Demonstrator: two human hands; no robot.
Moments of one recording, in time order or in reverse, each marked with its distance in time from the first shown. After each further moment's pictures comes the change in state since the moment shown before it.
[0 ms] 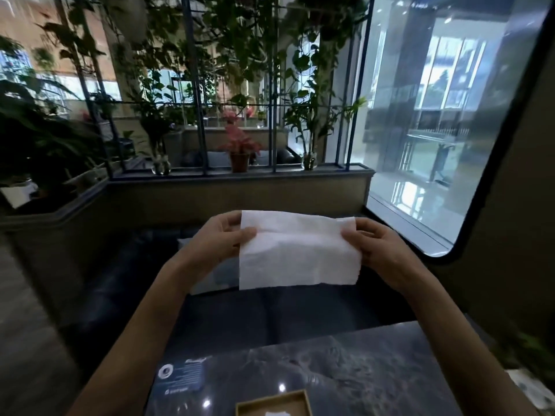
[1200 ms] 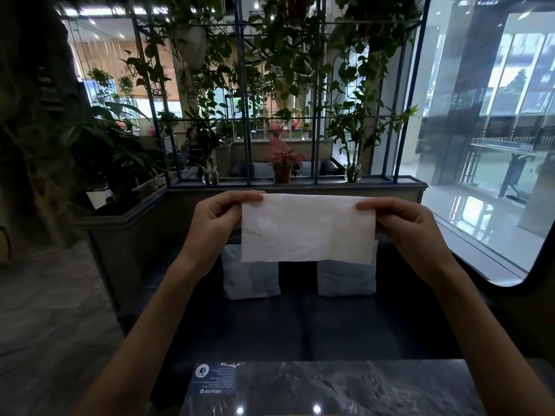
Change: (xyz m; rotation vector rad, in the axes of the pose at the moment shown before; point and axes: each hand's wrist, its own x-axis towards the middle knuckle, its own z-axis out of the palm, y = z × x) left_hand -0.025 0.032 -0.023 0.005 0.376 0.451; right_hand 0.026 -0.043 0.024 -0.022 -0.158 -0.454
